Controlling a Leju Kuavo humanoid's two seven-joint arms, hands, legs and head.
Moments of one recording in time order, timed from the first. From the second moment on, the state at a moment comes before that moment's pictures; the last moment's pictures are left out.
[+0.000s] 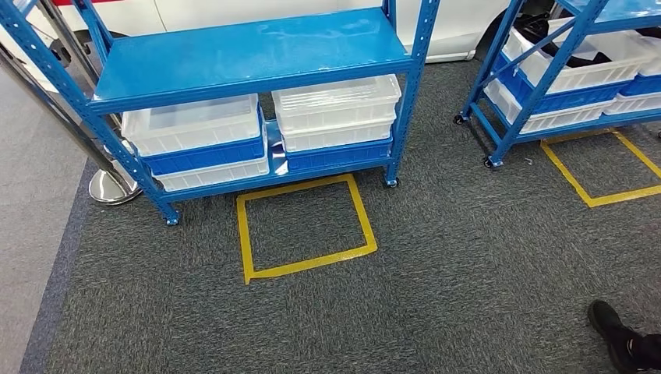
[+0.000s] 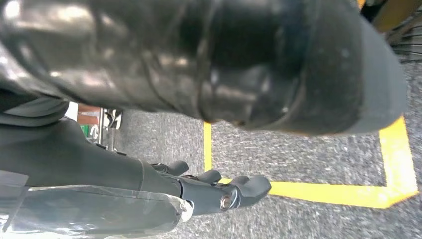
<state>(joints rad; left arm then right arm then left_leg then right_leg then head) -0.02 -0.04 0.85 -0.20 -0.85 0.07 -0.22 -0.07 0.16 -1.28 -0.21 1.32 -0.16 0.14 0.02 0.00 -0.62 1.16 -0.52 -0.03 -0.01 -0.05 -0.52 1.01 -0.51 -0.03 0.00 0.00</state>
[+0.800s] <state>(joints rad) -0.02 -0.05 0.87 -0.21 -0.85 0.07 -0.22 -0.06 0.16 -1.29 -0.21 1.31 -0.17 0.15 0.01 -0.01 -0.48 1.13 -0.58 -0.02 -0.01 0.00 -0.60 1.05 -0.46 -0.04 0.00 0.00</state>
